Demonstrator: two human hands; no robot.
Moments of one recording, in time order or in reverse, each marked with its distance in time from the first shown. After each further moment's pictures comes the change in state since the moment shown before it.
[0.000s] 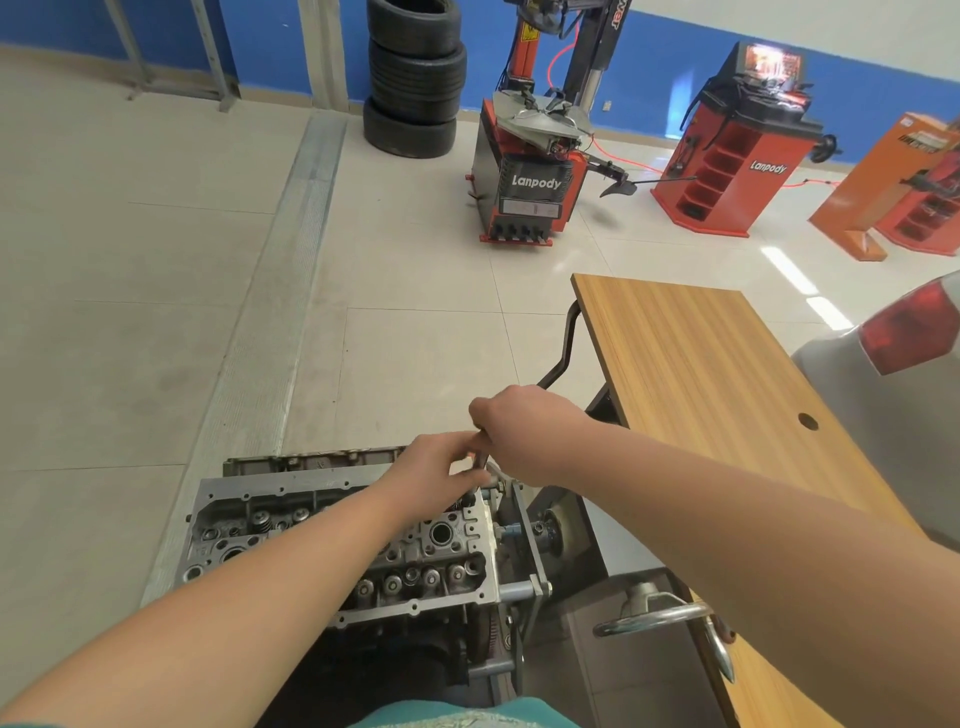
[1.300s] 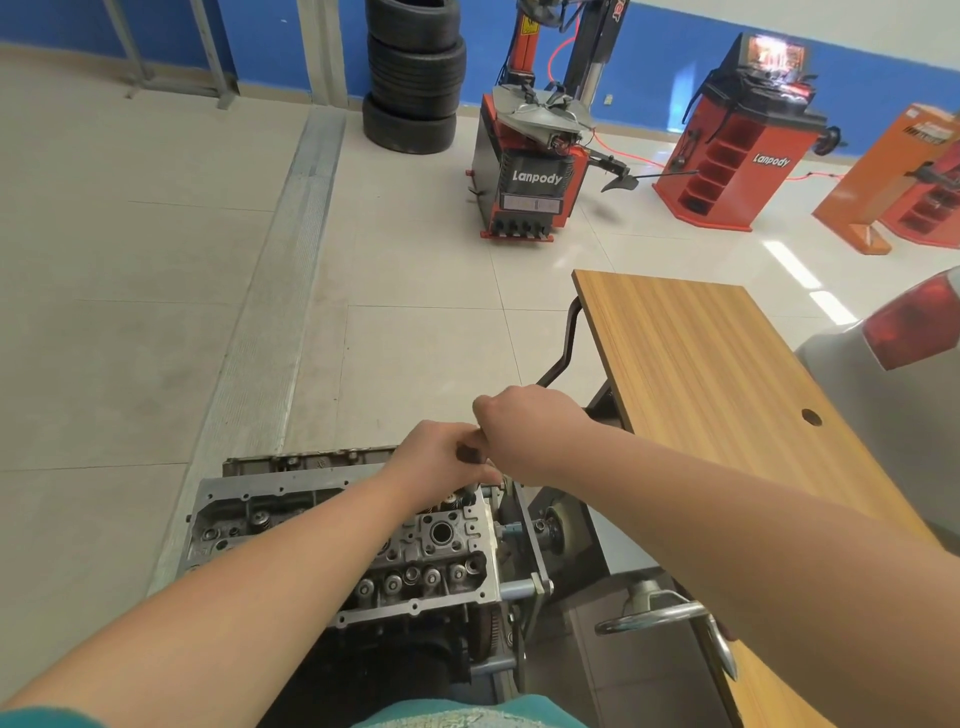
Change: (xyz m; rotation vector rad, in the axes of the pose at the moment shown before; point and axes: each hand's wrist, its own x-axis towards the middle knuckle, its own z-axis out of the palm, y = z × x) left_hand 0.020 -0.001 -0.001 0.046 0.012 -0.026; right_hand 0.005 -0.001 0.005 -0.040 0.030 0.055
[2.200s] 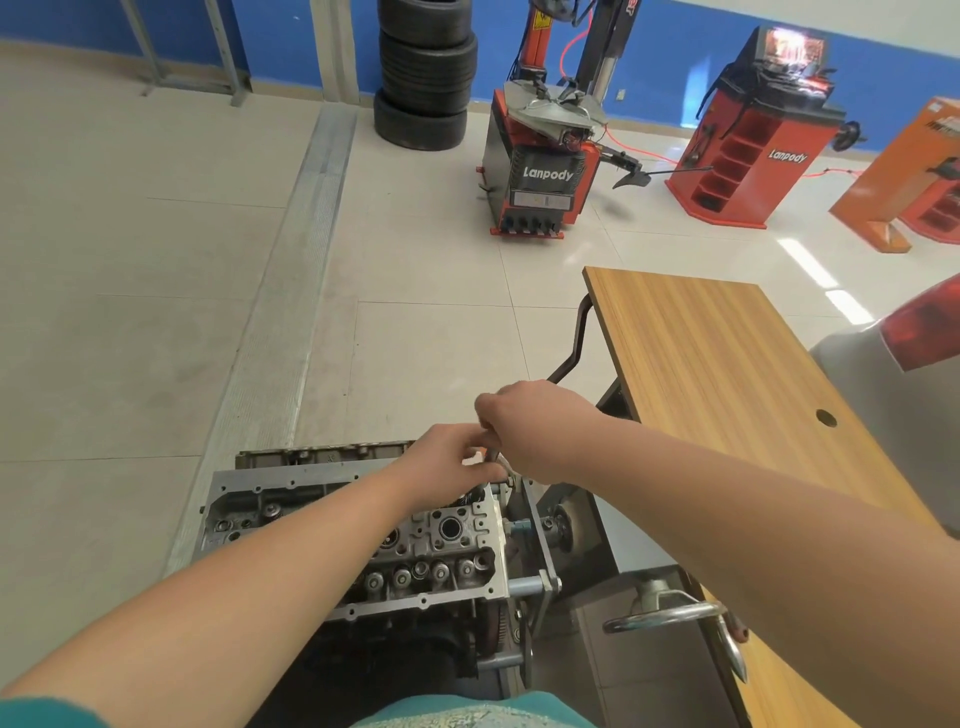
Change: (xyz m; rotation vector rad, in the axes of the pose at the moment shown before) left_hand -0.010 0.002 -0.003 -0.122 -0.084 0.007; right_hand -0.001 0.003 -0.004 0.020 -0.022 -0.103
